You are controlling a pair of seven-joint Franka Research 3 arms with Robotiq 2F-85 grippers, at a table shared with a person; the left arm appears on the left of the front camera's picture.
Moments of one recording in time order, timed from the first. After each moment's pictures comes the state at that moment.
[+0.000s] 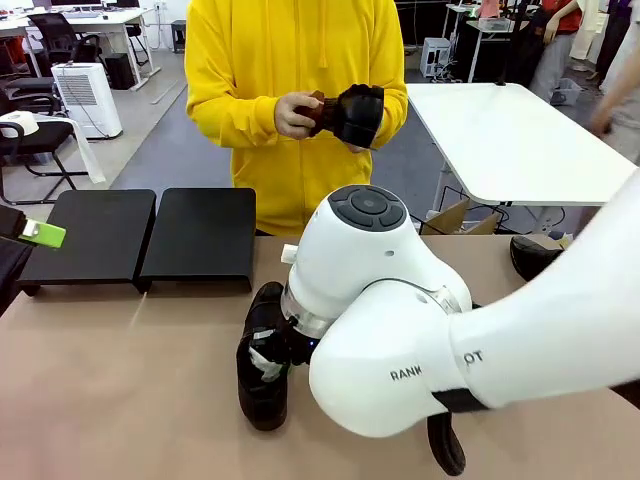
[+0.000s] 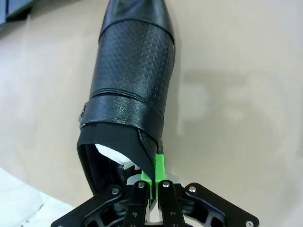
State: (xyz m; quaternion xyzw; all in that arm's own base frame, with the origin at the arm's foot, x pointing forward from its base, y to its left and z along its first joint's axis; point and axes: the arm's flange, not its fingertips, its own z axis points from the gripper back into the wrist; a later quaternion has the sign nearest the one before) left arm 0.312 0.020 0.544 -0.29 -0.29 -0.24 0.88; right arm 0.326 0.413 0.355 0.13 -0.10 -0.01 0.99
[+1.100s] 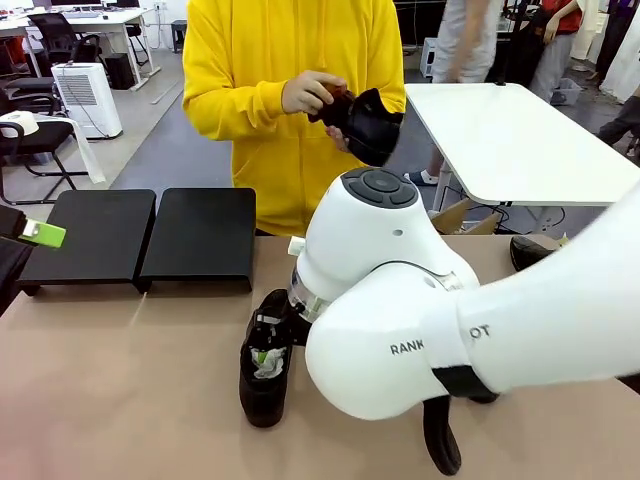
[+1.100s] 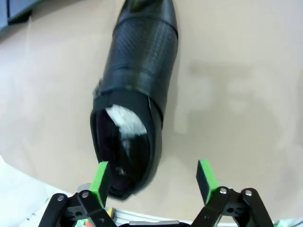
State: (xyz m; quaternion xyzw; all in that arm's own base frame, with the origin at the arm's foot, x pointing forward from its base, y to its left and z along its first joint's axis) left arm 0.312 0.020 0.543 -0.29 -0.29 -0.24 0.88; right arm 0.316 0.404 0.373 0.13 -0.08 -0.01 0.99
